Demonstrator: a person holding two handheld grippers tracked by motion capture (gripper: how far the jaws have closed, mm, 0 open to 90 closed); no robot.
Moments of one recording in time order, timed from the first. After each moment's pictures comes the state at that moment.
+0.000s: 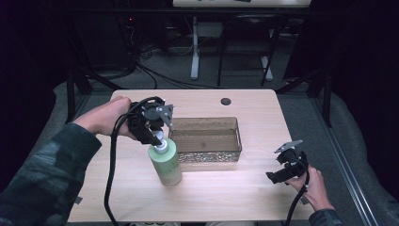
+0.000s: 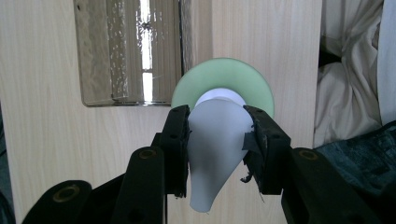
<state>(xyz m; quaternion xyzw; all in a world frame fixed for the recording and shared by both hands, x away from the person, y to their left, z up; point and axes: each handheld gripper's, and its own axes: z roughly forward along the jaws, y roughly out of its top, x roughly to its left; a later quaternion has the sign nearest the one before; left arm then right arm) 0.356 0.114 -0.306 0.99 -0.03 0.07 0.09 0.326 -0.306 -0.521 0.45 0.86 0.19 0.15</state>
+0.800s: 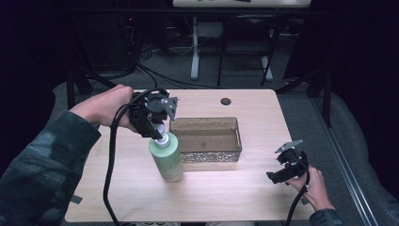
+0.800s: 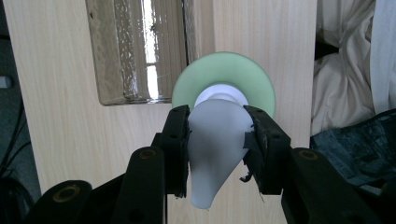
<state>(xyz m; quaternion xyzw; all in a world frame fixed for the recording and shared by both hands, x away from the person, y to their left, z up) 0.352 0.103 -0.277 0.99 -0.04 0.08 0.07 0.326 -0.307 -0.520 0.45 0.86 0.19 0.16</state>
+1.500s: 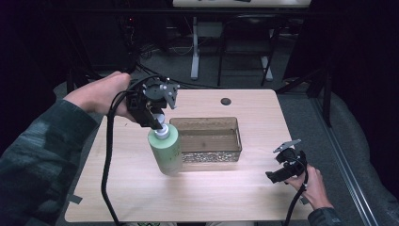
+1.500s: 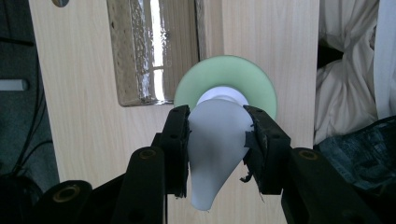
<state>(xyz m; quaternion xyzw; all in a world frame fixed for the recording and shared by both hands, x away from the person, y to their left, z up) 0.355 0.100 -0.246 0.99 -0.04 0.09 0.08 0.329 -0.305 -0.522 0.45 0.86 0.18 0.15</state>
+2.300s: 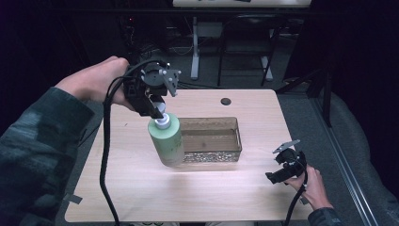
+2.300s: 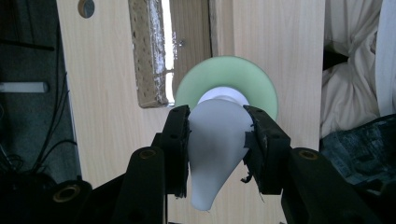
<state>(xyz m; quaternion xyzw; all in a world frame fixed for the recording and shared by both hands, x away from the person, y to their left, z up) 0.354 0.096 -0.212 0.99 -0.04 0.11 0.08 0.329 -0.304 -0.524 0.44 0.87 0.18 0.15</state>
